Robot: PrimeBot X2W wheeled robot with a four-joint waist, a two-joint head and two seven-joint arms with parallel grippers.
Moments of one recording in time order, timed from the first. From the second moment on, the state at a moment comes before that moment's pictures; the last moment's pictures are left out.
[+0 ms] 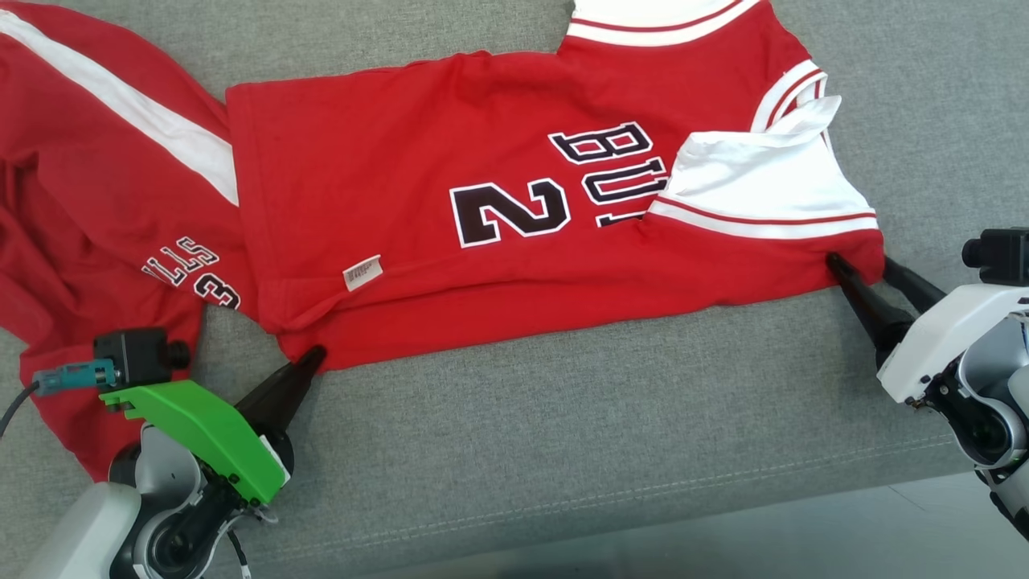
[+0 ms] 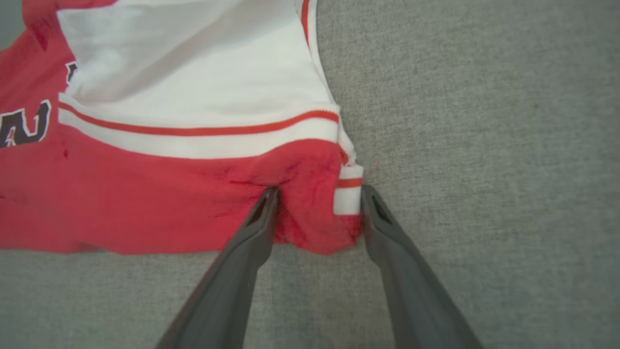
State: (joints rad) left arm -0.20 0.46 -0.47 -0.05 -1.23 0.10 0.24; right arm -0.30 -0.55 0.48 0.28 0.86 0.06 0.07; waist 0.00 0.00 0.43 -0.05
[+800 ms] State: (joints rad) left arm -0.27 0.56 -0.42 -0.09 -1.32 0.04 0.38; right arm -0.32 -0.63 0.46 0.19 1.14 0.11 0.36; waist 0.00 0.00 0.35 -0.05
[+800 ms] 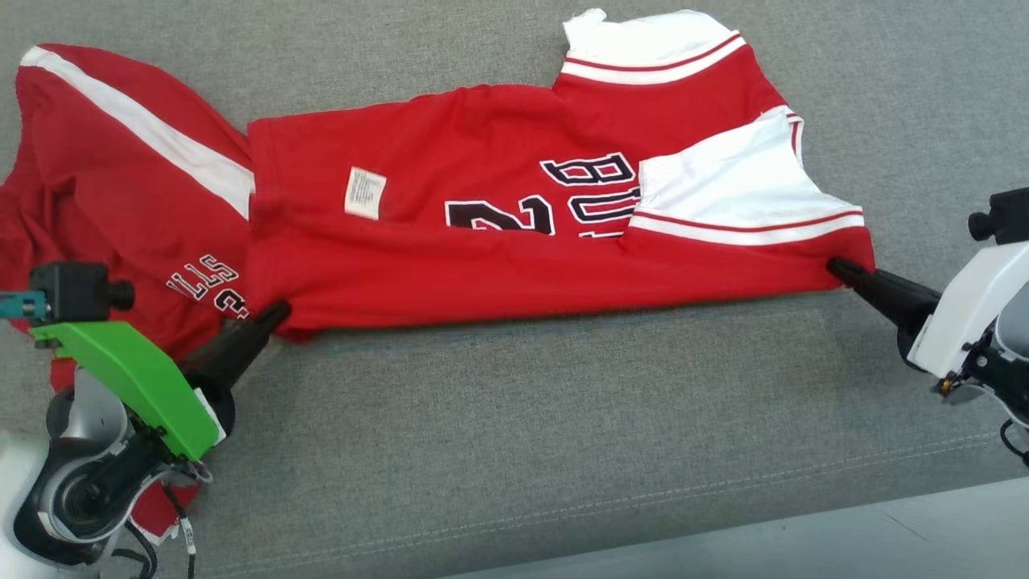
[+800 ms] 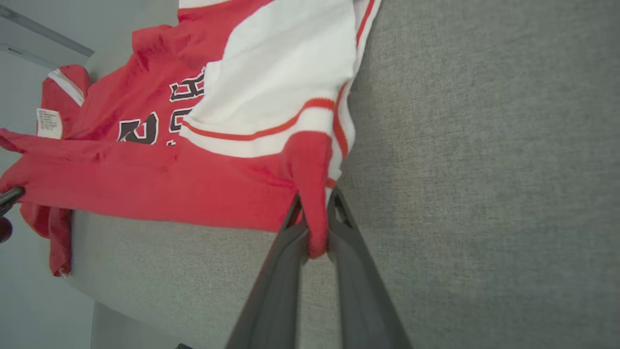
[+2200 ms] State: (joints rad) left arm 0.03 0.54 -0.42 -0.16 -1.44 0.06 0.37; right arm 0.01 -0.72 0.36 0.02 1.35 0.04 0.45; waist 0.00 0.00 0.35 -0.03
